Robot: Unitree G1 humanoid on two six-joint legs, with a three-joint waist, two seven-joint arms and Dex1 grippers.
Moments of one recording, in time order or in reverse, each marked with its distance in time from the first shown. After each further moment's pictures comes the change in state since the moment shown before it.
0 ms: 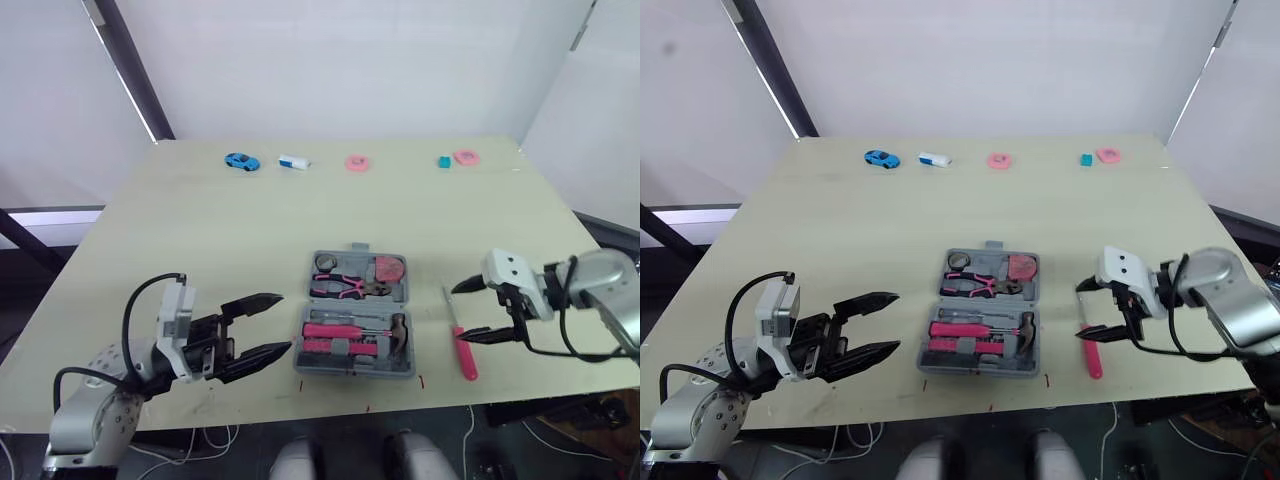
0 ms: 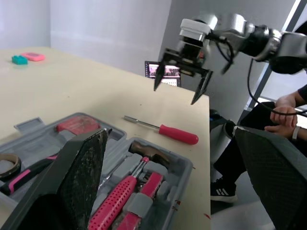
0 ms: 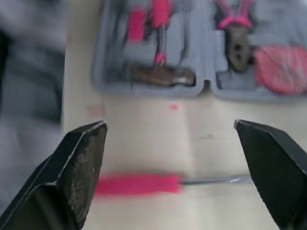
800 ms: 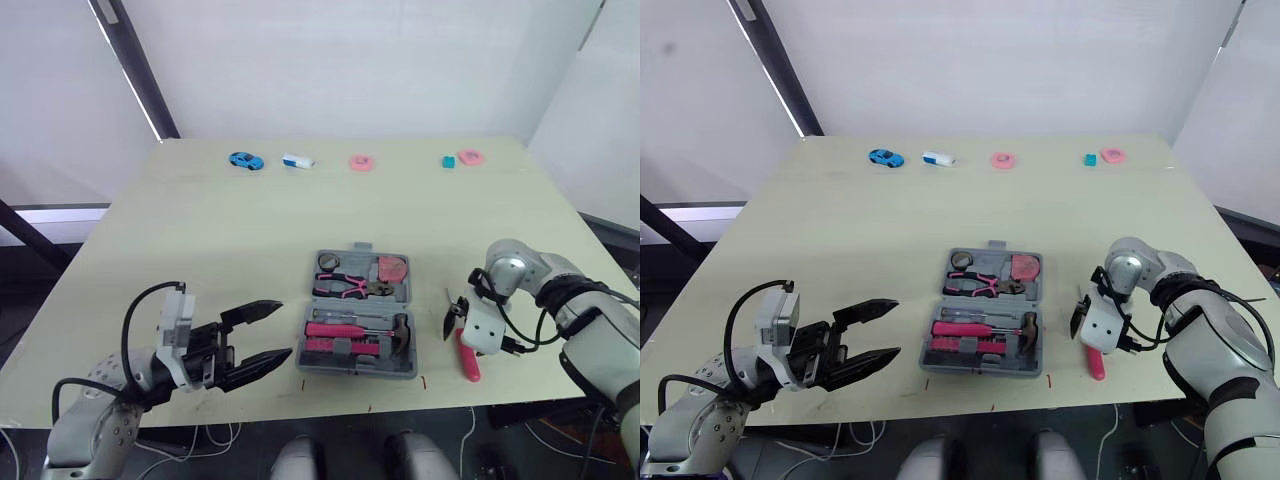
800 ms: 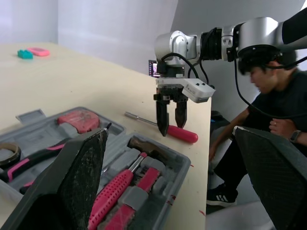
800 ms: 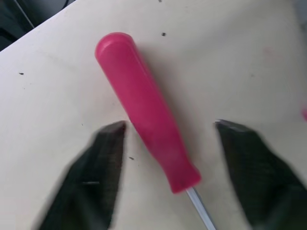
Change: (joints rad) left arm 0.057 -0.012 0.010 -0.031 -0.004 -0.001 0.018; right arm -0.432 0.340 0.426 1.026 -0.549 -1.301 0.003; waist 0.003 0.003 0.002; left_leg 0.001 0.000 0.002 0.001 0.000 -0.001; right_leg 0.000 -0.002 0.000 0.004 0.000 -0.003
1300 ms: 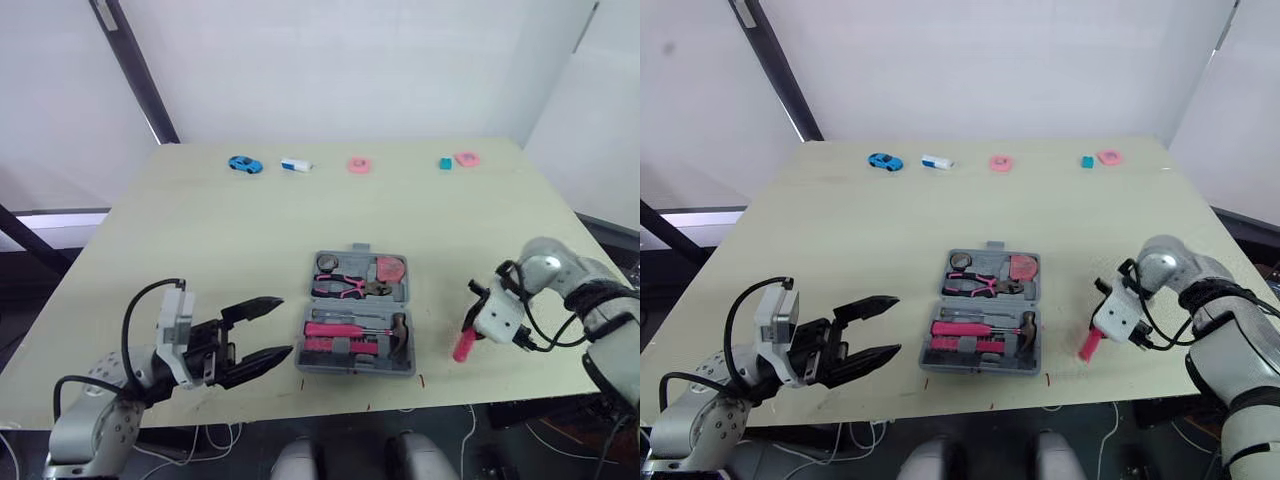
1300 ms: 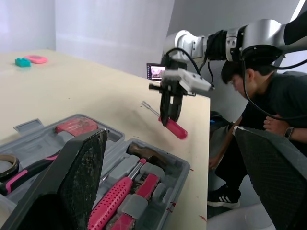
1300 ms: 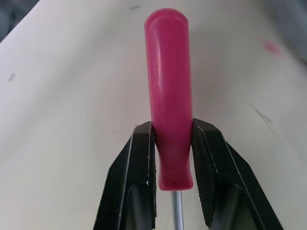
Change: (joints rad) left arm -0.033 -0.006 -0.006 0.006 0.002 -0.005 -0.002; right arm 0.134 -0.145 -0.217 -0.128 0.223 0.232 -0.011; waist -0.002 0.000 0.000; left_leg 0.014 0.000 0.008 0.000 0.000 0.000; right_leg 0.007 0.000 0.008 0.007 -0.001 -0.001
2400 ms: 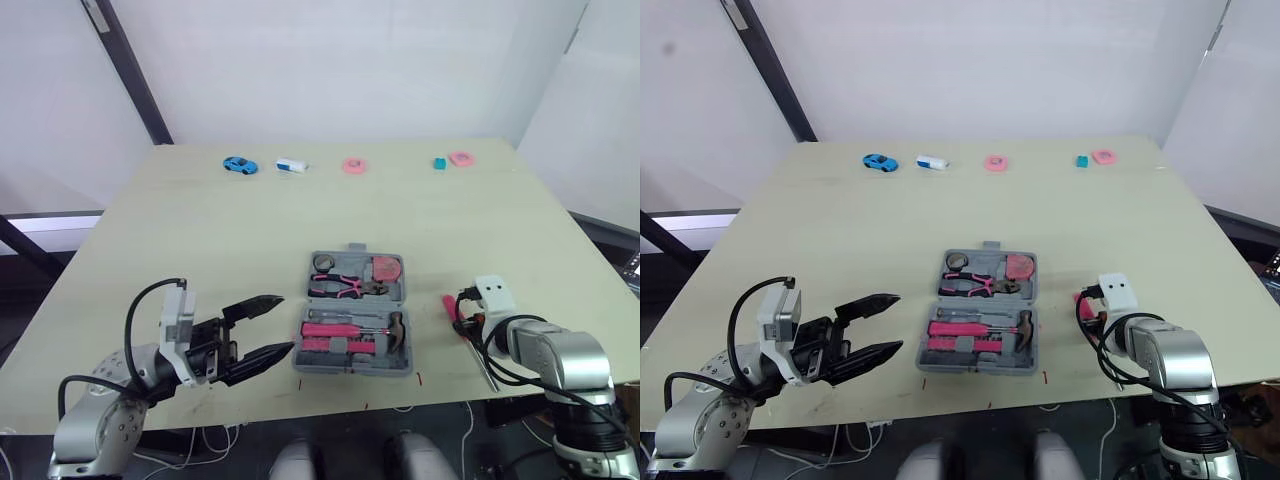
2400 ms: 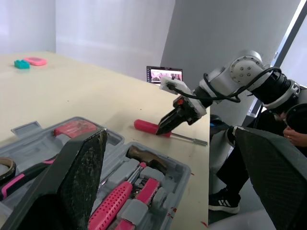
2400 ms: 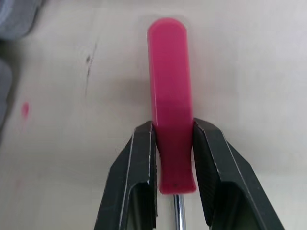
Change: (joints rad) left arm 0.001 -0.010 -0.002 0.005 -0.001 0.002 0.002; right arm 0.630 0.411 -0.627 -1.268 0.297 2.244 -1.118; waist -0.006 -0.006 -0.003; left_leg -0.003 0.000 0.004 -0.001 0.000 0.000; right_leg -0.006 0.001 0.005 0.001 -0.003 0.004
